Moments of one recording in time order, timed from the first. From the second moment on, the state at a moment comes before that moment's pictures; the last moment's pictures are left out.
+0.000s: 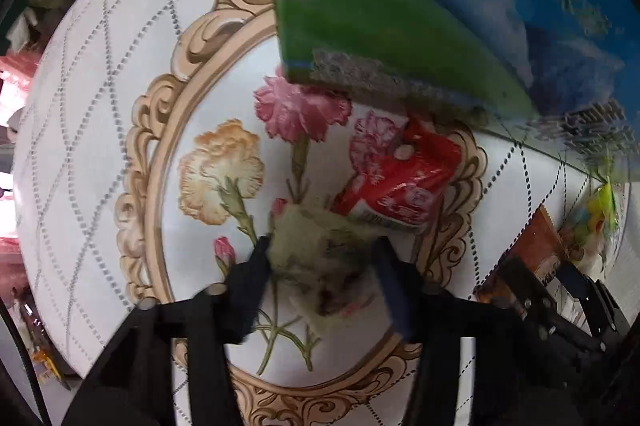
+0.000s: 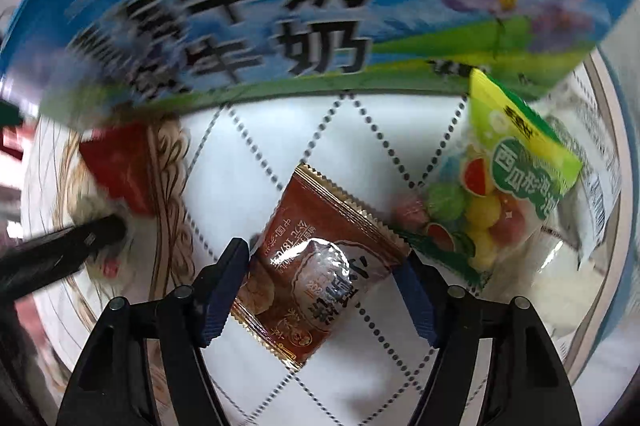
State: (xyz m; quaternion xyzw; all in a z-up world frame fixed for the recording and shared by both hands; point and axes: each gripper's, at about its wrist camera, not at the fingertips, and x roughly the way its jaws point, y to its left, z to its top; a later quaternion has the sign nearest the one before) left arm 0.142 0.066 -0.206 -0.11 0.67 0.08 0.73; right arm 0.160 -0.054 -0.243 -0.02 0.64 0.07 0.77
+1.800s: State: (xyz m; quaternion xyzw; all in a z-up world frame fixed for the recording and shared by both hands) left arm 0.060 0.039 -0.086 -0.20 0.66 -0.06 0.72; right arm 0.116 -0.106 -0.096 0.05 0.55 0.16 0.82
